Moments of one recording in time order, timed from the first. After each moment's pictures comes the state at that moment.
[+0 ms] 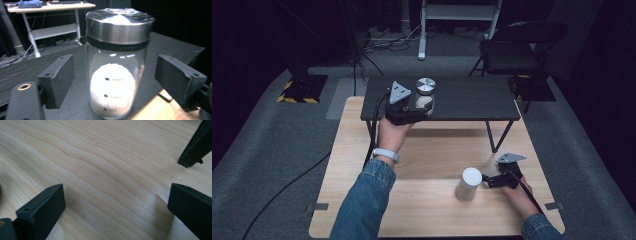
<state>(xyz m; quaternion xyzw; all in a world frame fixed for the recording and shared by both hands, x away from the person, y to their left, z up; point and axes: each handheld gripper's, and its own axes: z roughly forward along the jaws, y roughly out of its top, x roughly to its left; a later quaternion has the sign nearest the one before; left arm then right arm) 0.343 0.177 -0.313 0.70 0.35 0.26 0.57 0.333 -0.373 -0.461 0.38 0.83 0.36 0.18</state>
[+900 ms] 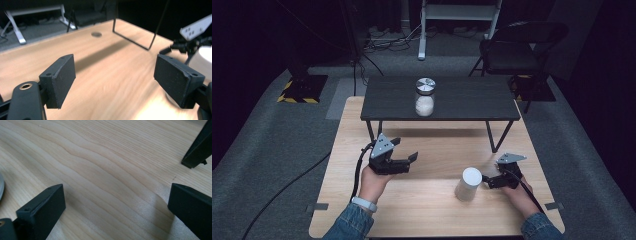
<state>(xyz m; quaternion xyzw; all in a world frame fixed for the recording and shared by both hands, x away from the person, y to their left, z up) 0.276 0.219 -0.408 0.75 0.34 0.20 0.53 0.335 -0.376 -0.461 0.37 0.84 0.36 0.18</state>
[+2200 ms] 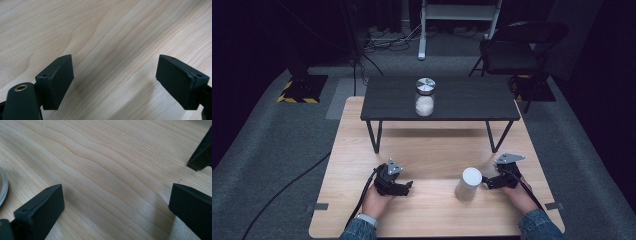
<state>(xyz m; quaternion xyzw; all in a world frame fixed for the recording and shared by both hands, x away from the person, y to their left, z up) 0.294 0.185 -0.456 0.83 0.40 0.17 0.34 0.336 -0.373 -0.461 0.36 0.84 0.36 0.18</state>
